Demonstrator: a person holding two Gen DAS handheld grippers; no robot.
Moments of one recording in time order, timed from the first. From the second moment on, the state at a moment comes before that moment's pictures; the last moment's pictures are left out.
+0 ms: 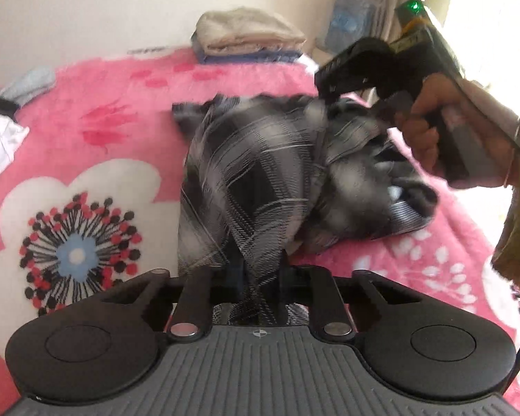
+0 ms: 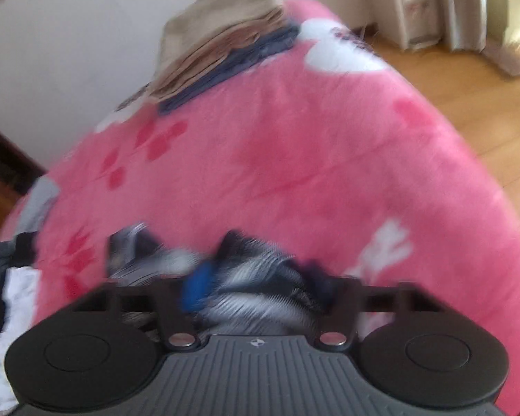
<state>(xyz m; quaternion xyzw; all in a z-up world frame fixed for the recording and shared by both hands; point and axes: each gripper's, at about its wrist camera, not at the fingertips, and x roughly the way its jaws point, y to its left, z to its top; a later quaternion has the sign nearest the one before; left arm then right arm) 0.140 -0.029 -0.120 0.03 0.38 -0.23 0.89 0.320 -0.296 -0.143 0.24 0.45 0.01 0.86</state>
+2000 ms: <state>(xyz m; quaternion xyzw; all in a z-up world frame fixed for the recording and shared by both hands) 0.129 0.031 -0.148 -0.06 0.47 -0.26 0.84 0.244 -0.234 -0.146 0.19 0.48 0.01 0.86</state>
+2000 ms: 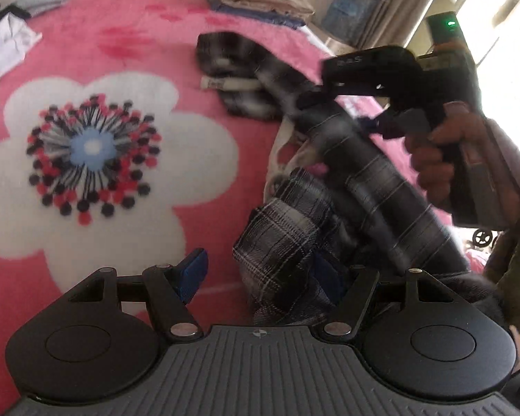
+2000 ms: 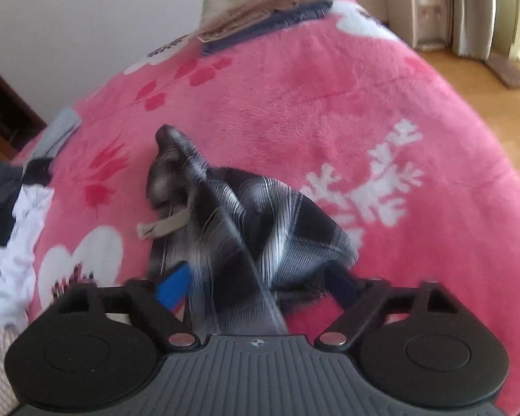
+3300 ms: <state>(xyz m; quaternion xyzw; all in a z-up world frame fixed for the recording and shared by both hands) 0.123 0.052 -0.141 -0.11 0.48 -0.24 0.84 -0.127 -0.201 0.034 0.04 0.40 0.11 0.91</state>
